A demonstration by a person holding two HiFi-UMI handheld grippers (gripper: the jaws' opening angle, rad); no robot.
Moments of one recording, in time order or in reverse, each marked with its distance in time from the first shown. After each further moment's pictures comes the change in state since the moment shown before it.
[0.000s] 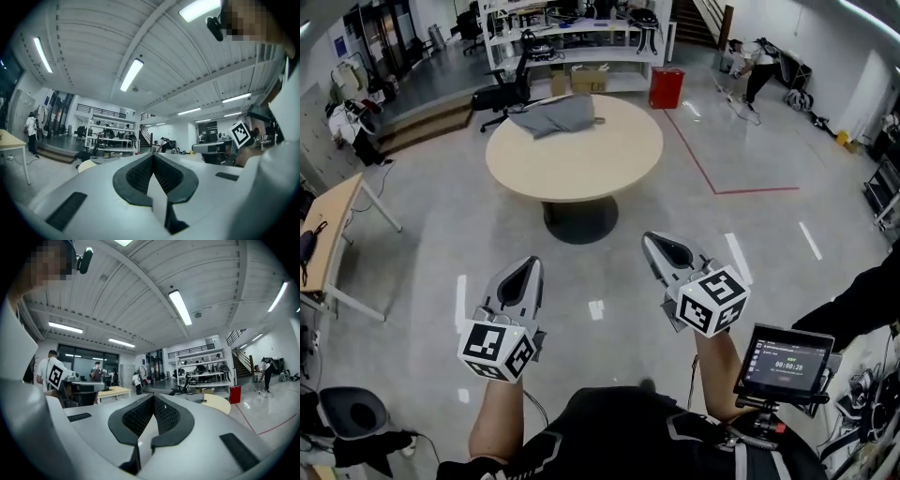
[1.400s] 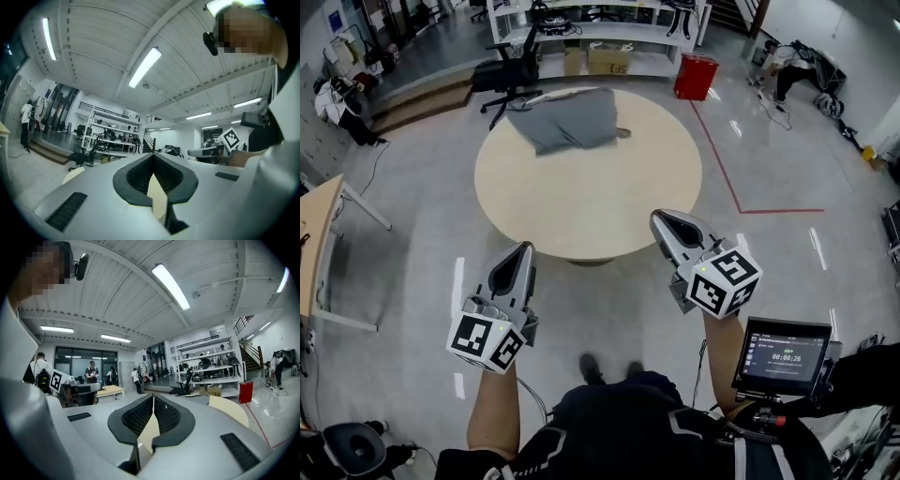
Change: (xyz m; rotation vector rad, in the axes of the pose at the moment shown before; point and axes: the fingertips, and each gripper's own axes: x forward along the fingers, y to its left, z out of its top) left arm 0.277 0.218 0.007 -0.068 -0.077 0.017; right arm 0.313 -0.219 0.012 0.061 0.036 0.073
